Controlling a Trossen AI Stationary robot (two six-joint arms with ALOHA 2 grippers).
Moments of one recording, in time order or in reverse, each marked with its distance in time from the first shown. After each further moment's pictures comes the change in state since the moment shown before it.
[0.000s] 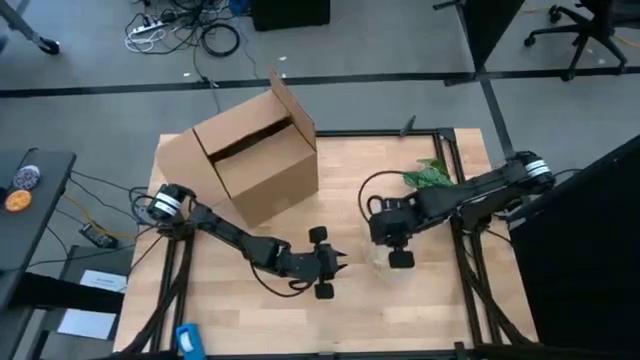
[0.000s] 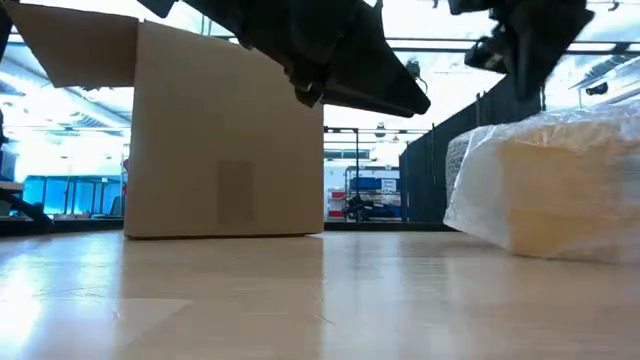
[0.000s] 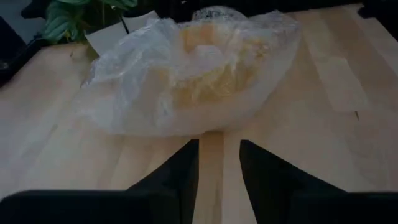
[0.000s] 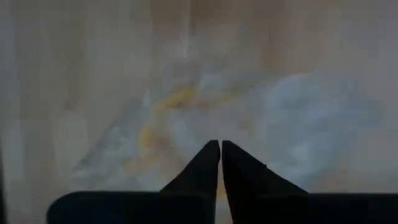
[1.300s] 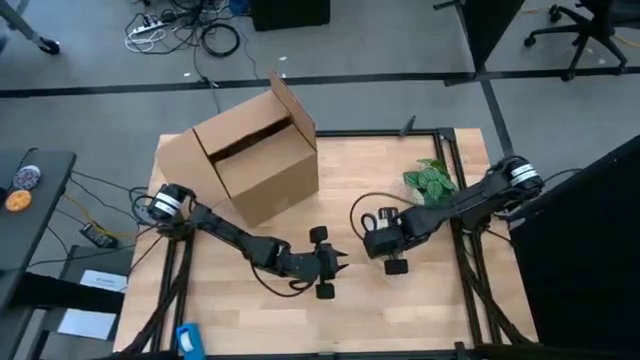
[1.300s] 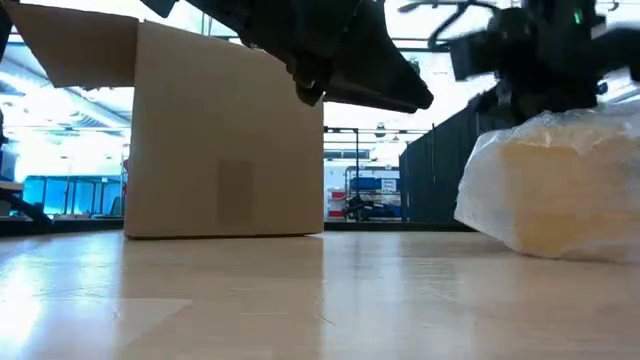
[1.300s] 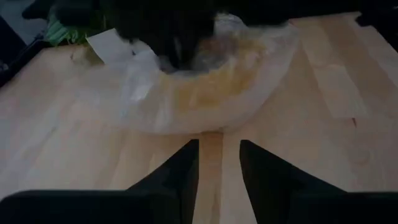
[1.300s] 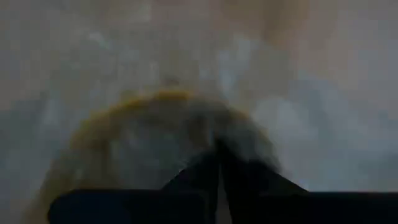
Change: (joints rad) left arm 0.000 0.001 0.000 0.009 0.000 -0.010; right arm 0.066 0.169 -0.188 0.214 0.076 0.022
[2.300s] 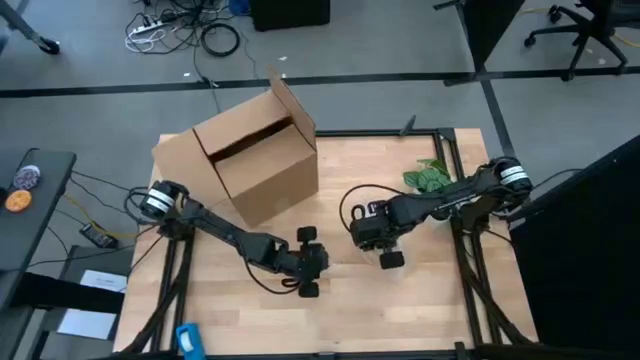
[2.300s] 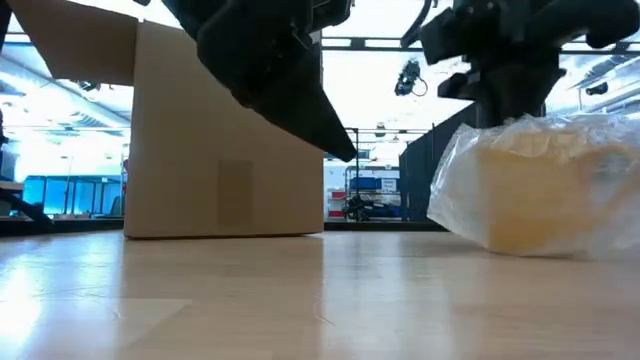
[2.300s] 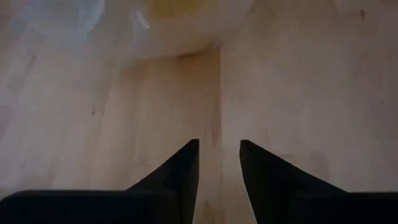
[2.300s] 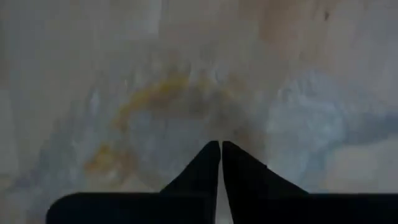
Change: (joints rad) left arm 0.000 -0.064 0.000 -0.375 0.101 -0.078; right arm -0.104 0.040 0.266 -0.258 -0.052 -0.200
